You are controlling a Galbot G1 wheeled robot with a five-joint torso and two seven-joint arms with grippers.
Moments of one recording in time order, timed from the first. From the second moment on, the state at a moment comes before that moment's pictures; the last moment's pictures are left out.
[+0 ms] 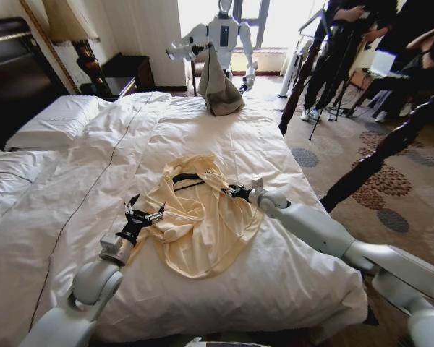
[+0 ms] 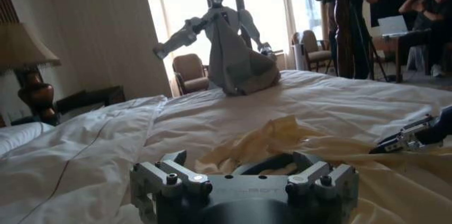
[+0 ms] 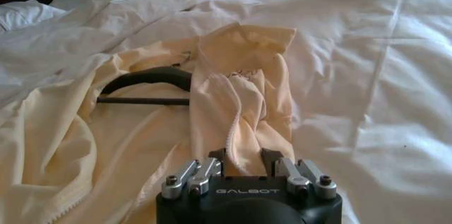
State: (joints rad) left arm 1.47 -0.96 -0.63 -2.17 -0.35 0.10 -0.08; right arm -0.13 0.96 -0.64 1.31 1.06 -0.26 -0.06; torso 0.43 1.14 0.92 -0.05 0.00
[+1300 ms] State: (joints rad) left arm 1.49 -0.97 -0.65 -2.22 -0.36 0.11 -0.08; right arm -0.05 0.88 -0.87 1.77 1.26 -0.36 0.18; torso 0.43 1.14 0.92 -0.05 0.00
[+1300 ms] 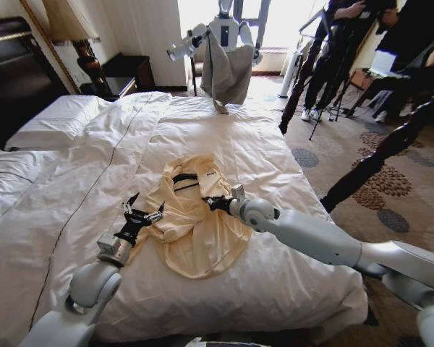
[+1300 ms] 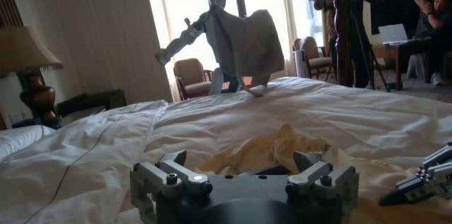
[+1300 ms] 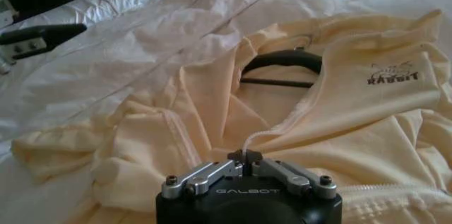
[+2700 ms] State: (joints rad) left arm 1.38 -0.90 -0.62 -2.06 -0.51 0.19 -0.08; right arm -0.03 0.91 -0.91 1.92 1.46 -0.37 0.52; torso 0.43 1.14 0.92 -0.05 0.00
